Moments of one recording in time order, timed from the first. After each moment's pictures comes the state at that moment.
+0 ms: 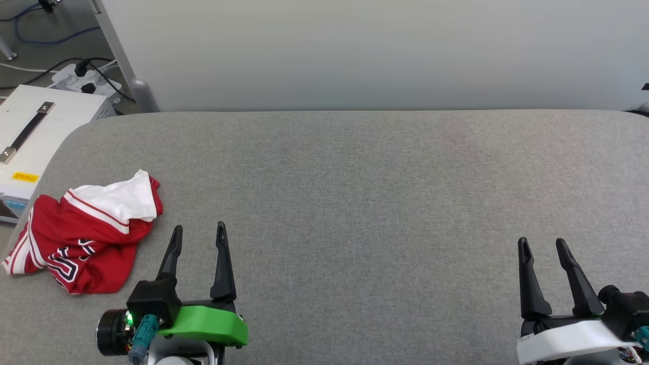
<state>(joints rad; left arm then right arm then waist) 0.01 0.05 -0.09 0.03 -0.17 0.04 -0.26 0.10 -0.05 -0.03 0.00 0.28 0.13 -0.25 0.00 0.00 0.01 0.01</state>
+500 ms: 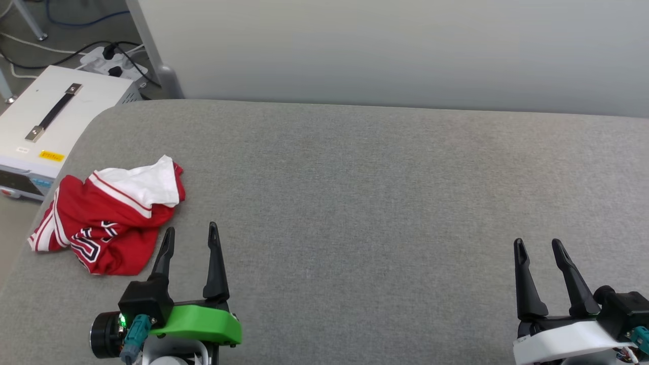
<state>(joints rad) 0.01 0.05 -0.07 0.04 -0.18 0.04 -0.26 0.10 -0.05 -0.02 0.00 0.27 0.13 -0.25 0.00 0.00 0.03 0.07</state>
